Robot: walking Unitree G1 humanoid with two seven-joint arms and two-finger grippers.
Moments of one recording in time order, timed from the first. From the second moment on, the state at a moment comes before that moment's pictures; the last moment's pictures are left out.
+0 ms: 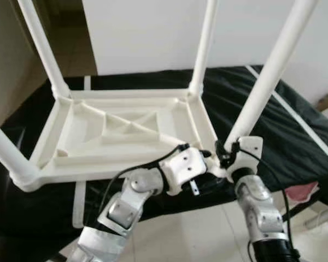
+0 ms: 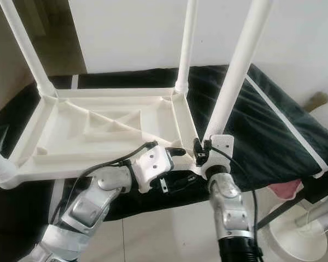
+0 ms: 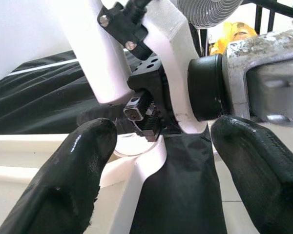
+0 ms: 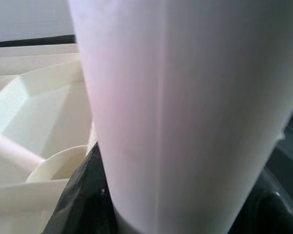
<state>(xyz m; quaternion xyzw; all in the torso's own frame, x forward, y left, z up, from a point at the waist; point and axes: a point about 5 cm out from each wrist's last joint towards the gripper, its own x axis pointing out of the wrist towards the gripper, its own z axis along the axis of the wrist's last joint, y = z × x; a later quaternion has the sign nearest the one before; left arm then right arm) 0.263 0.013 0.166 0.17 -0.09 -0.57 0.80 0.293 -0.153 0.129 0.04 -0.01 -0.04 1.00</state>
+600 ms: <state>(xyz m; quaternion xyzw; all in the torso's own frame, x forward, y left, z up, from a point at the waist) 0.263 0.013 0.166 0.17 -0.08 -0.57 0.80 0.290 -0.143 0.131 0.05 -0.01 -0.08 0.99</state>
